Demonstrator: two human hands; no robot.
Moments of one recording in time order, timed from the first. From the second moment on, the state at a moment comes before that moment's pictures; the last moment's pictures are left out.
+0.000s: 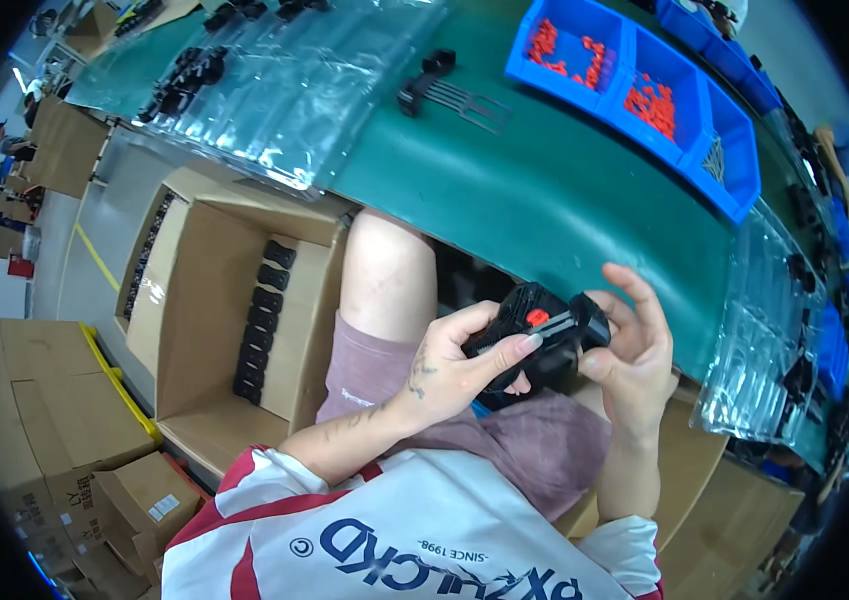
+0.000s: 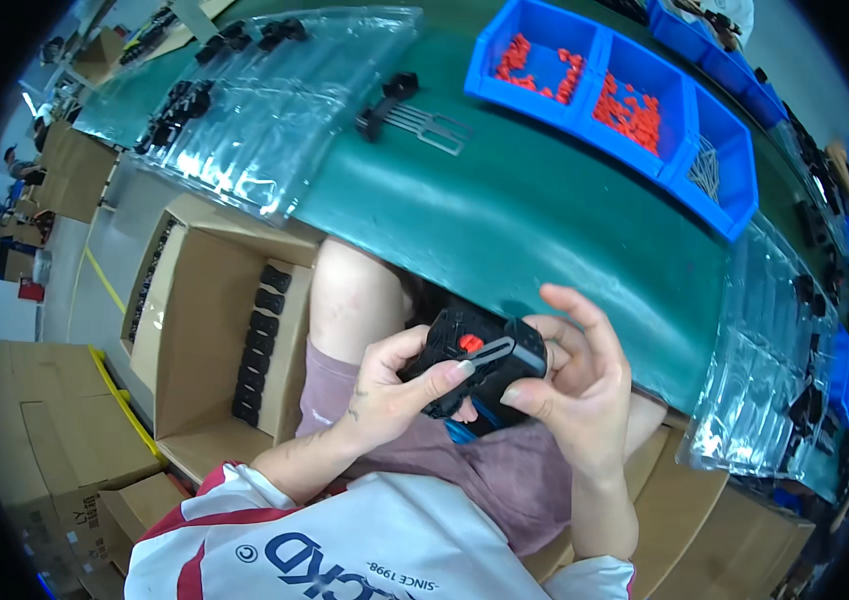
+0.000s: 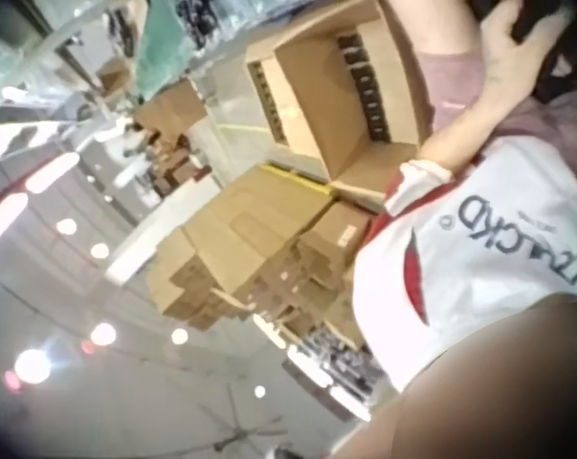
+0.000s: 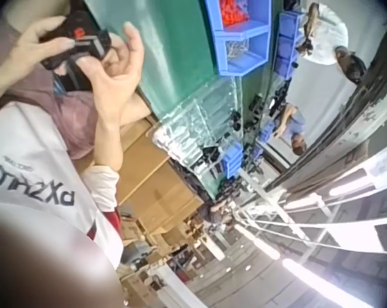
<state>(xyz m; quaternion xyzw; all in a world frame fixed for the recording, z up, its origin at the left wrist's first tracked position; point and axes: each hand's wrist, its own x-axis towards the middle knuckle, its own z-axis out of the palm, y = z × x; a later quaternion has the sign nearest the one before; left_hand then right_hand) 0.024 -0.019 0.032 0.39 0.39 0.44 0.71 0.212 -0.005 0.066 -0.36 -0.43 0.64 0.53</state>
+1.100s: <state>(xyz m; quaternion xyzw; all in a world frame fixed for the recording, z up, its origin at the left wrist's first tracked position) -0.266 0.354 0.086 0.35 0.45 0.73 0.38 0.214 0.043 0.026 -0.47 -0.48 0.44 0.60</state>
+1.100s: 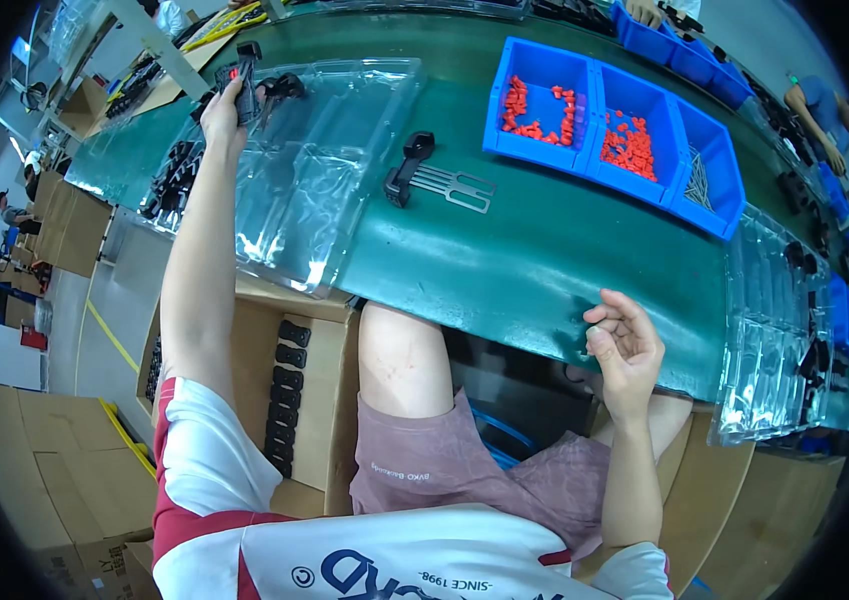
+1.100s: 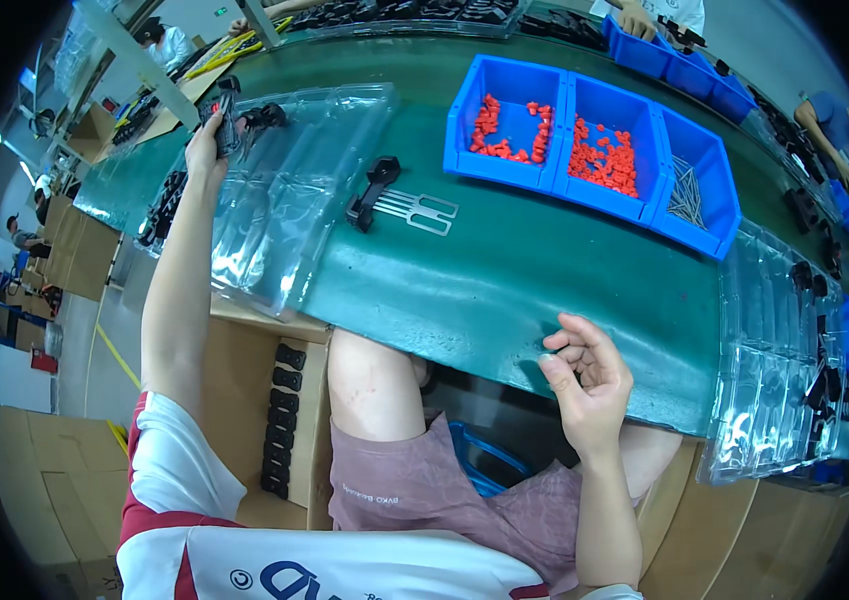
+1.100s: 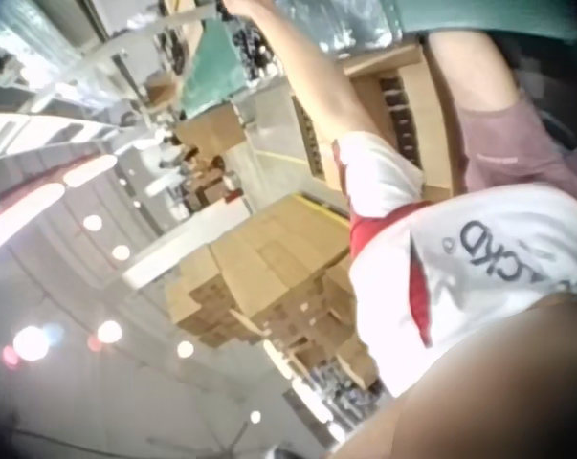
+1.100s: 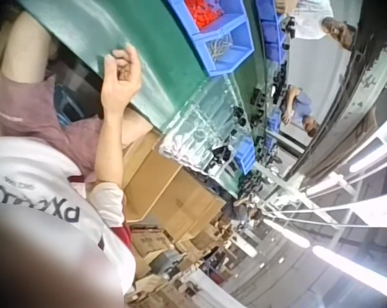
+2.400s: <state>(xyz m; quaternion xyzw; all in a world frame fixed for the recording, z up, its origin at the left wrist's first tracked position) 0.017 -0.007 0.032 0.32 0.26 0.31 0.86 0.232 0.022 0.053 -0.37 -0.48 0.63 0.48</state>
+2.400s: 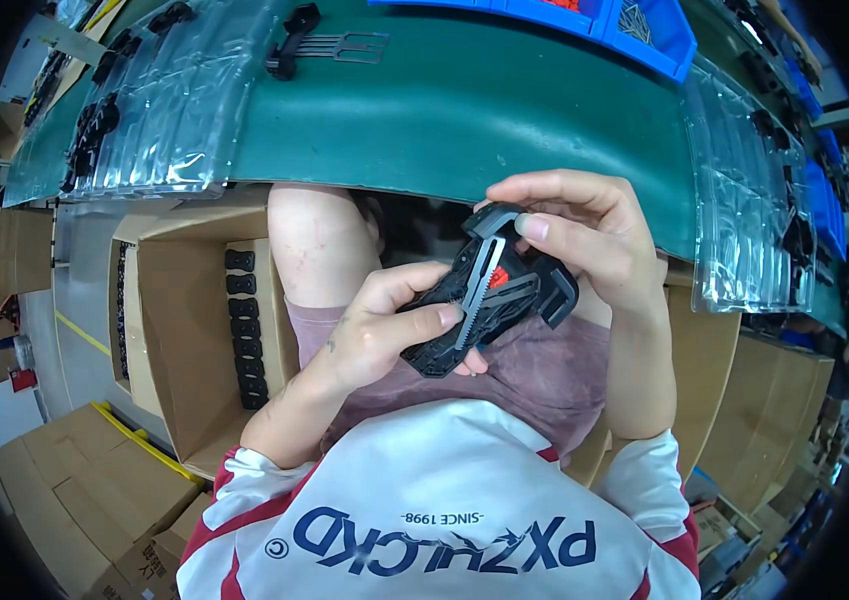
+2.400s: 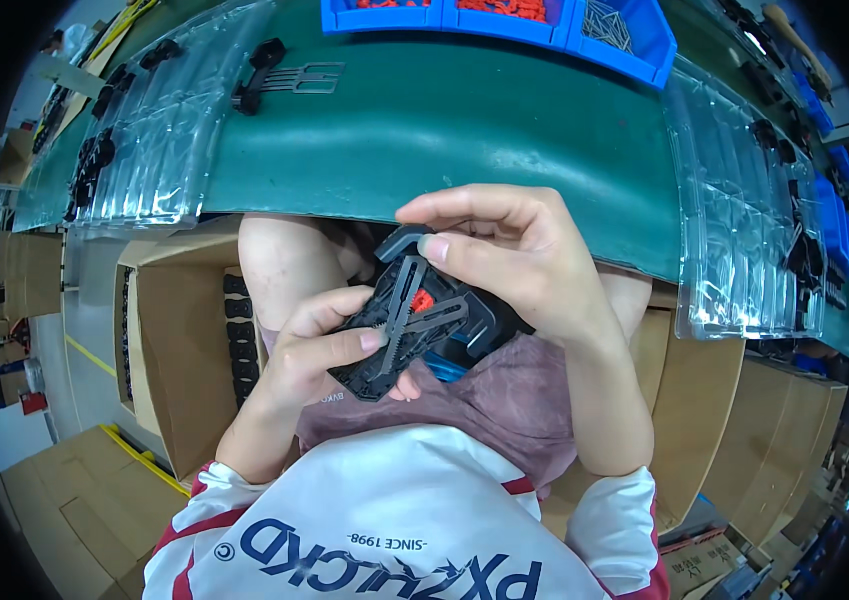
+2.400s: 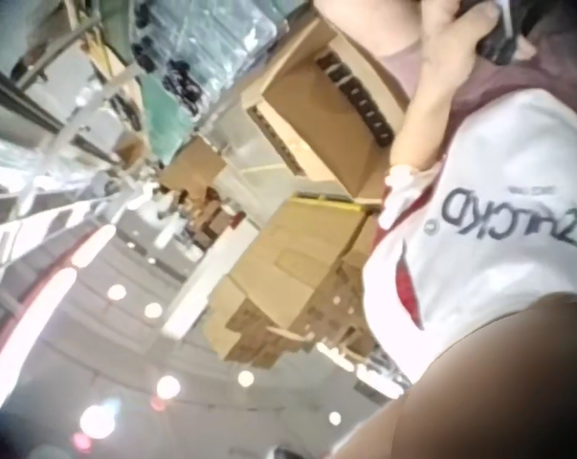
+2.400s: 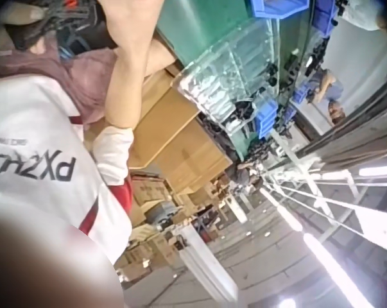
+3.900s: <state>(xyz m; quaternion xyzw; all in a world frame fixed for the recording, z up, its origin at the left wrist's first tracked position) -0.049 0.005 0.017 0.28 0.43 0.56 0.65 0.118 0.113 0.032 -0.52 -0.60 0.37 0.48</state>
